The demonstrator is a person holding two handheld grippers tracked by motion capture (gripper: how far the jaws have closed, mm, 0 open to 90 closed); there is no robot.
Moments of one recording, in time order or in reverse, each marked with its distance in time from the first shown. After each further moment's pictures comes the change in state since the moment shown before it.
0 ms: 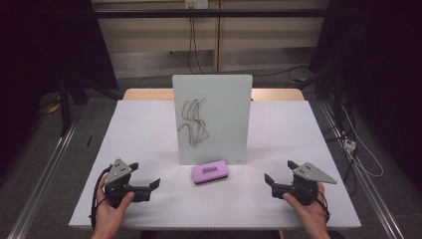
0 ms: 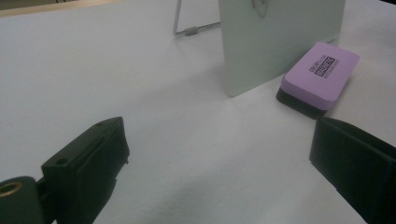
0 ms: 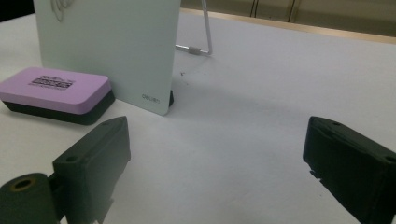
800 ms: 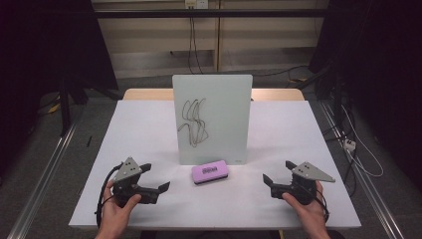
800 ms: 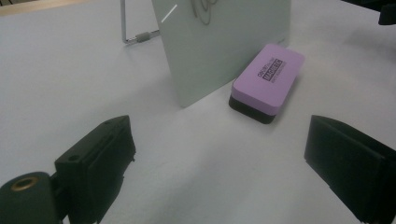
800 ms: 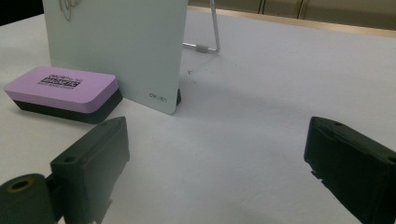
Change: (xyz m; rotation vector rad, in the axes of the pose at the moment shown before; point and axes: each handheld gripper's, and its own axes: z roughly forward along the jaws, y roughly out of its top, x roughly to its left) left arm -0.018 0.018 0.009 0.034 -0.144 0.044; right arm 0.001 0.000 0.004 0.016 0.025 0.002
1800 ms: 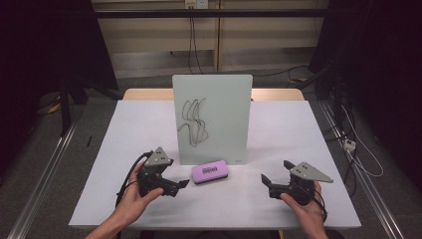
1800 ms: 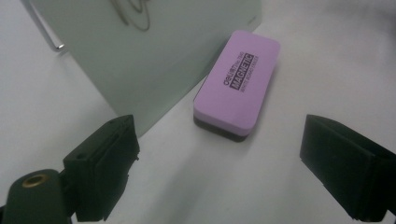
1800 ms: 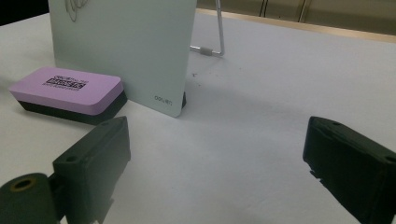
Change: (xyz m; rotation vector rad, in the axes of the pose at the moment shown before) left arm -0.023 0.043 0.049 0.177 -0.076 0.140; right arm 0.005 0.002 0.001 -0.009 0.003 -0.013
